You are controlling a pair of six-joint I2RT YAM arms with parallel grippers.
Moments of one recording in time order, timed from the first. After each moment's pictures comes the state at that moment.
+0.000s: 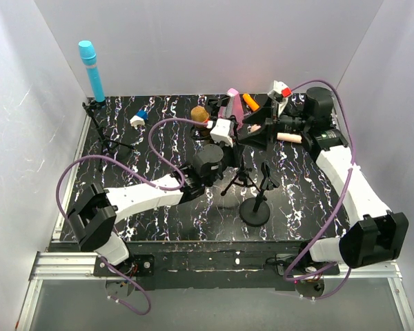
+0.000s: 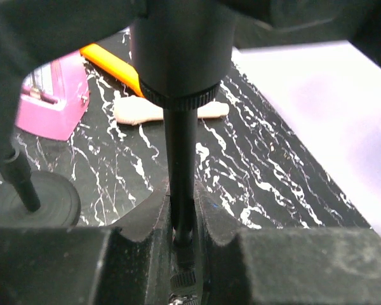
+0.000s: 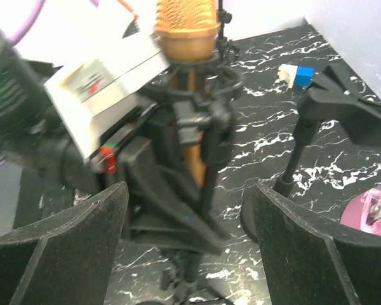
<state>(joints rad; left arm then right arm) -1.01 1.56 1.07 0.40 -0.42 -0.36 0.27 1.33 1.25 -0.11 -1.14 -0.08</state>
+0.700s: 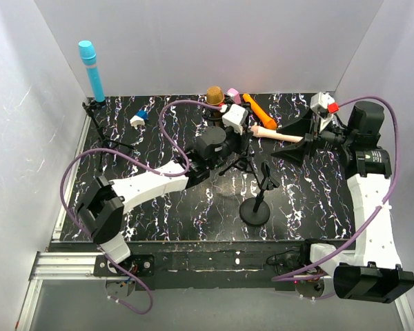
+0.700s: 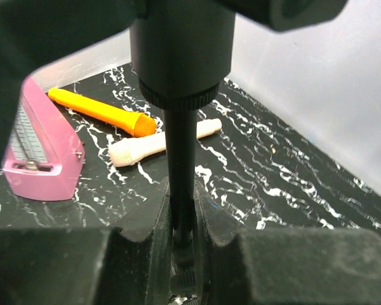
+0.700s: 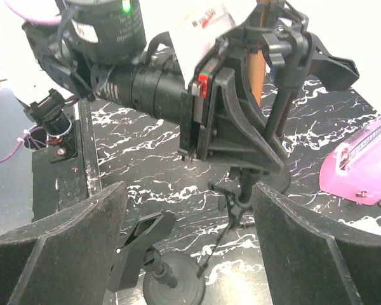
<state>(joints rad) -0.94 1.69 1.27 0.40 -0.22 -0.17 -0.04 1.07 1.28 -0.57 -1.34 -0.29</state>
